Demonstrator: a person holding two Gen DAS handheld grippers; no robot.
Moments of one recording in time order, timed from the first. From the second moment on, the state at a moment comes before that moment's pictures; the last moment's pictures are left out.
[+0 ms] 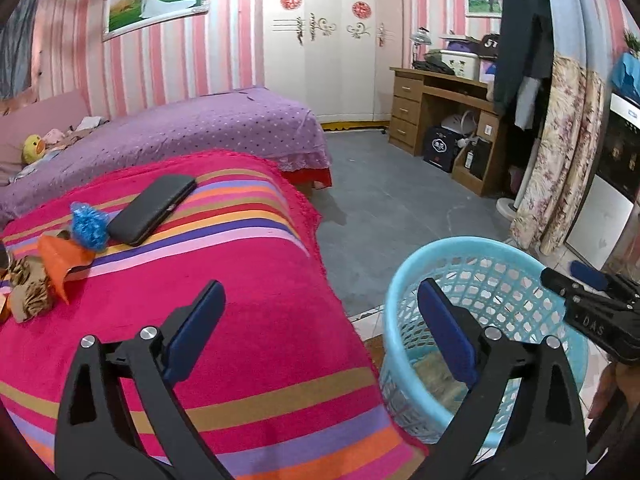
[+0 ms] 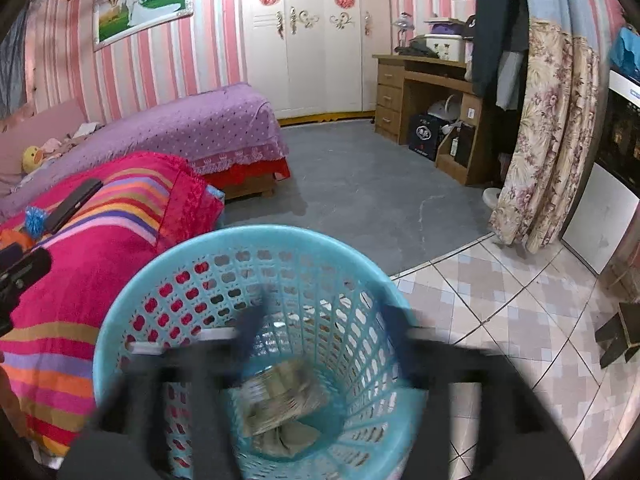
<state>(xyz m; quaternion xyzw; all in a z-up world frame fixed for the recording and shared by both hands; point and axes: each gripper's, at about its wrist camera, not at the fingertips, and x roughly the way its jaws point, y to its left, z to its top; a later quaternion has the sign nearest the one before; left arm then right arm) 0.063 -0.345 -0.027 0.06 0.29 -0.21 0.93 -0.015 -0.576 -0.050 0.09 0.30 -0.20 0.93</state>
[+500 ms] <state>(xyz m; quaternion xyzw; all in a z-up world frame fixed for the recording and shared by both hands) 0.066 -0.256 0.001 0.04 0.28 -0.17 0.95 0.008 -0.522 -0.027 0.09 0.27 -0.20 0.94</state>
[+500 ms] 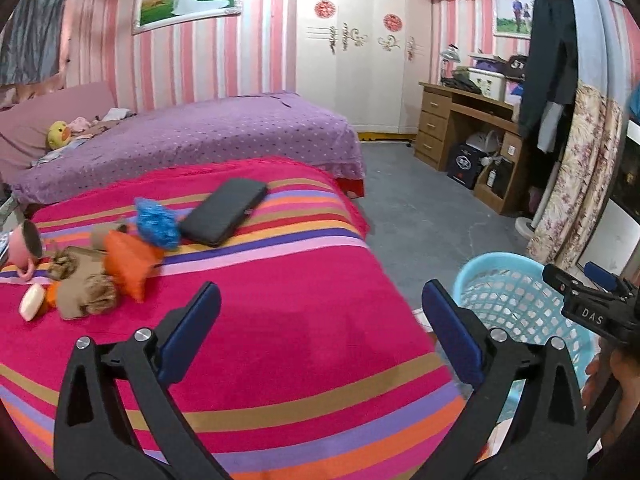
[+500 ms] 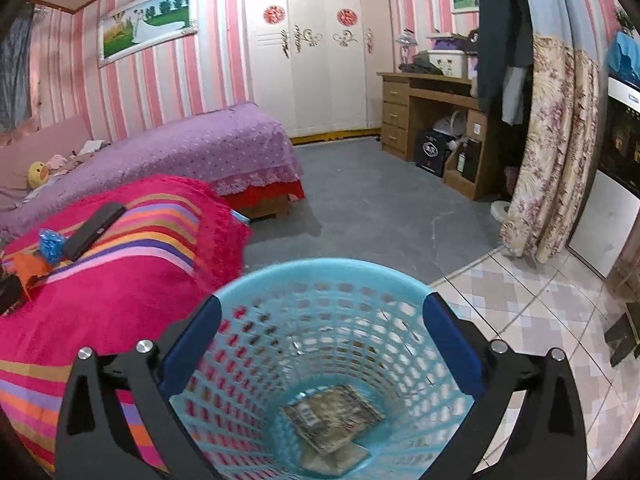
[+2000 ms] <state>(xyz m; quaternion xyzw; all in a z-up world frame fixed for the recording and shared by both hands) 0.139 0.069 -0.033 -0.02 0.32 0.03 0.95 0.131 -0.254 -0.035 0.00 0.29 -0.05 0.96</state>
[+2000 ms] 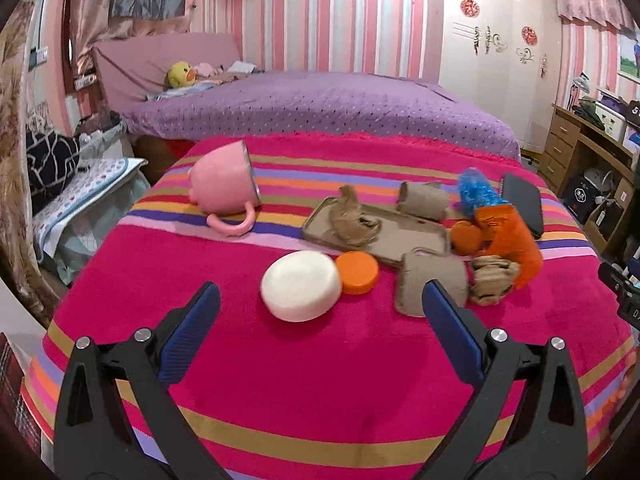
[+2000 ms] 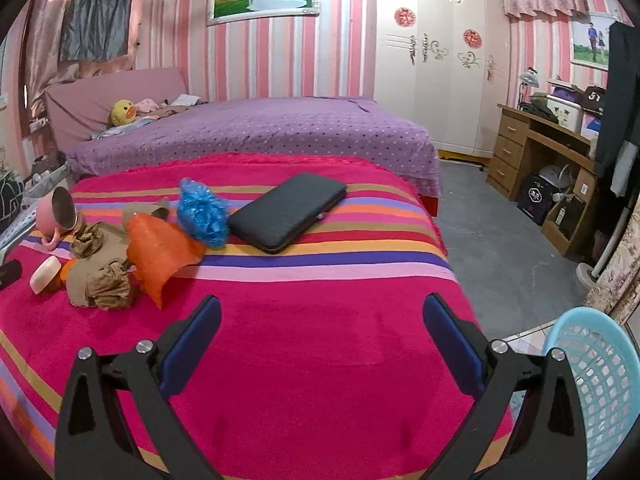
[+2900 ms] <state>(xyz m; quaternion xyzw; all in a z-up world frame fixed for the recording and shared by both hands) 0.190 0.091 -0.066 -0.01 0.39 -0.01 0.92 0.151 -0.230 -0.043 -0.03 0.31 -0.03 0.95</state>
